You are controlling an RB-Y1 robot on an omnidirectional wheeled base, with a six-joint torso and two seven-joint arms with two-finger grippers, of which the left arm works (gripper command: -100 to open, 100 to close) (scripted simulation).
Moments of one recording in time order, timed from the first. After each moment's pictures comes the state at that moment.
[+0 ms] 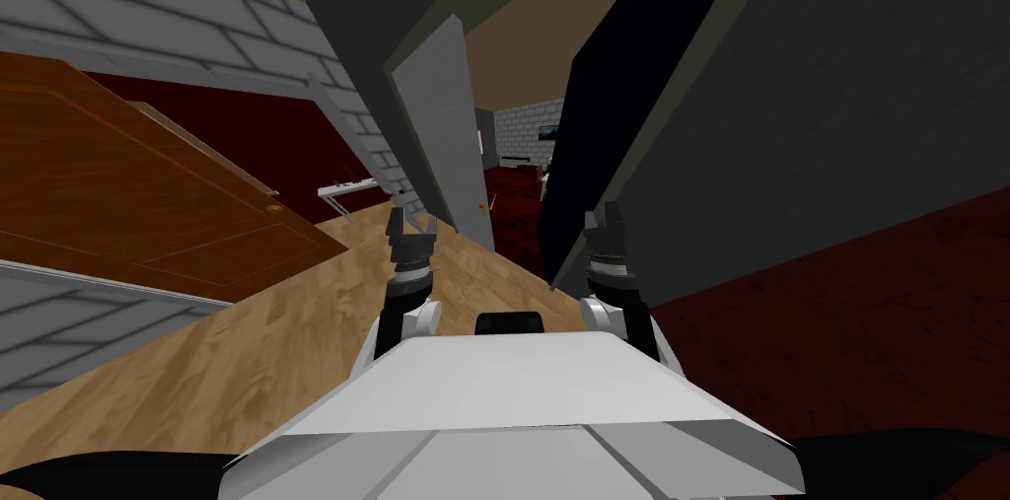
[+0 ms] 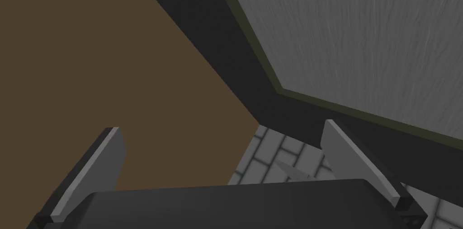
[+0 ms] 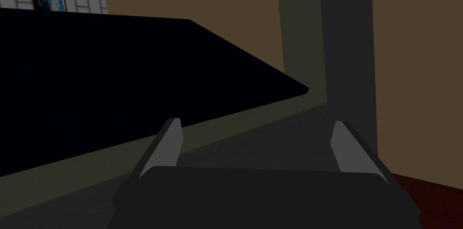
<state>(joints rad) 0.52 0.02 -0.06 -2.33 -0.12 -0.50 0.14</state>
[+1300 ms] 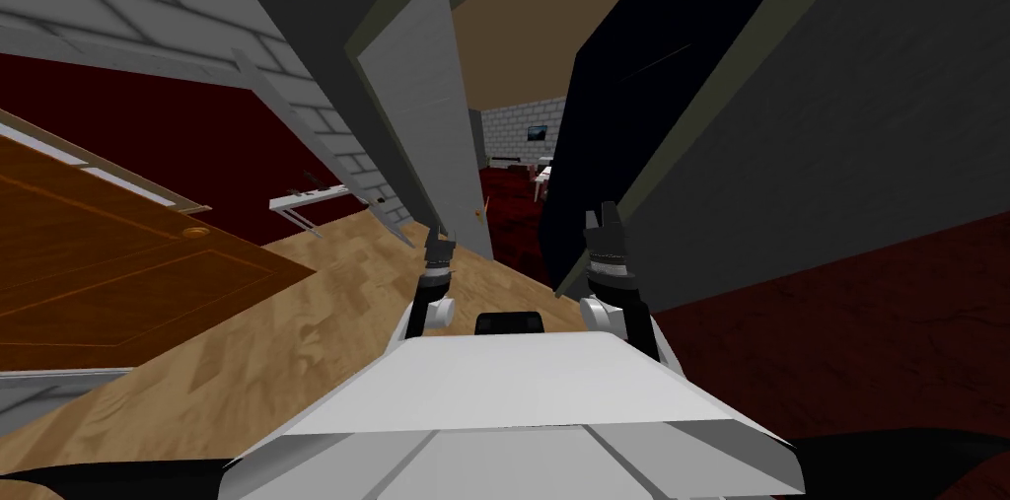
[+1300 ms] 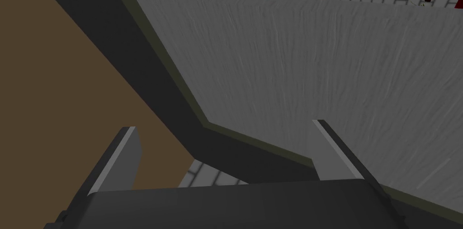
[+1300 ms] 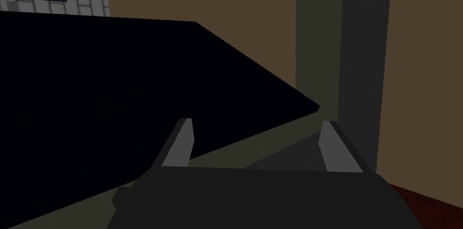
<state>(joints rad) 0.42 0.06 -0.11 -2.04 -0.05 -0.54 0.10</state>
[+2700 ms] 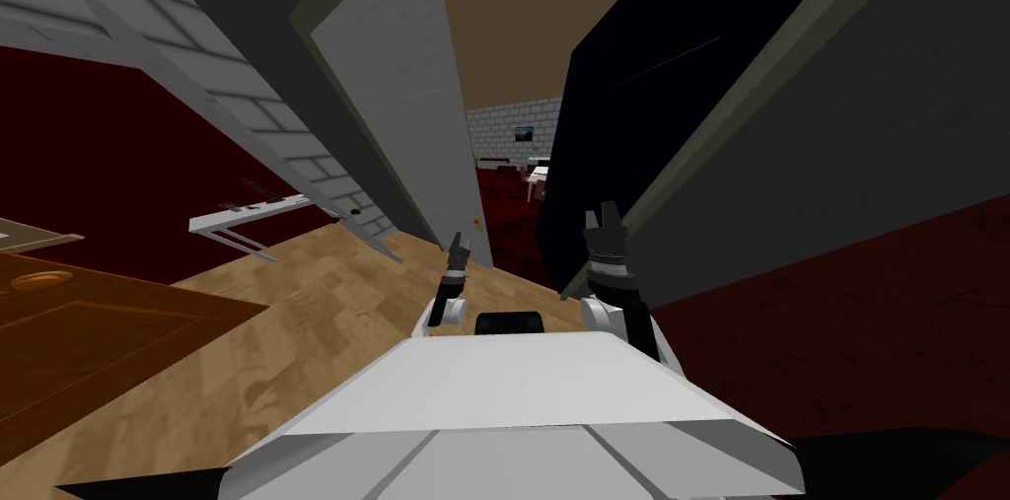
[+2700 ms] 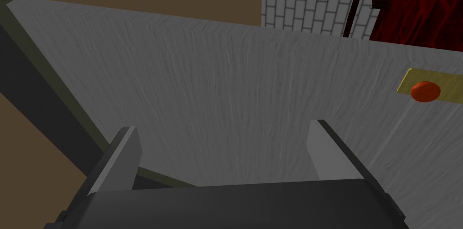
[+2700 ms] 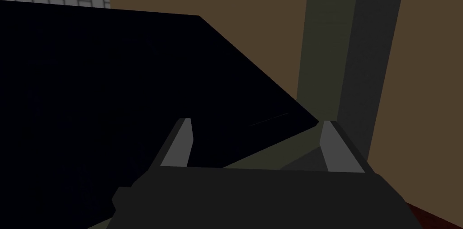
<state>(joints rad) 0.29 0.09 -0.17 -1.68 0.04 -0.60 0.05</state>
